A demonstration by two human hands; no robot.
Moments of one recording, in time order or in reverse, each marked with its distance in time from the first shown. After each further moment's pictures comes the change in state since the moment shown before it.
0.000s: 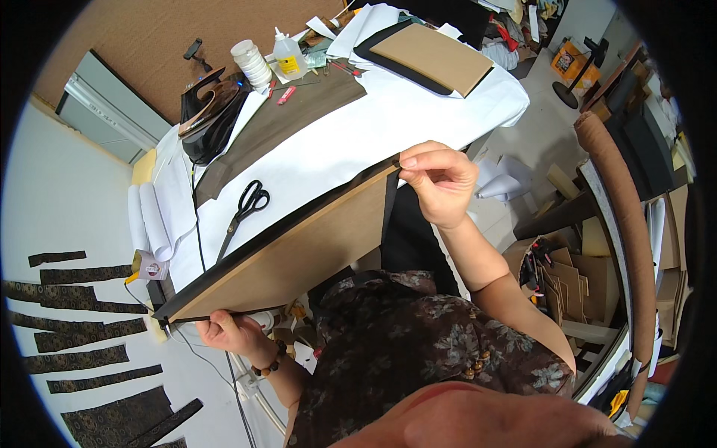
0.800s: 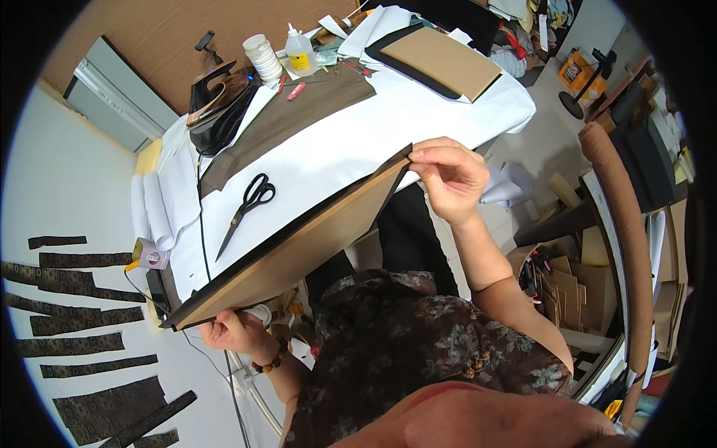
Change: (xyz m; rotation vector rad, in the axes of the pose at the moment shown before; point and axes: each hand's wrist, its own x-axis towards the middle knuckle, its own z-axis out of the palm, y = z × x) left_hand -0.003 0.005 -0.001 0.061 0.063 0.130; right_hand 0.016 -0.016 0.000 -0.274 -0.077 -0.076
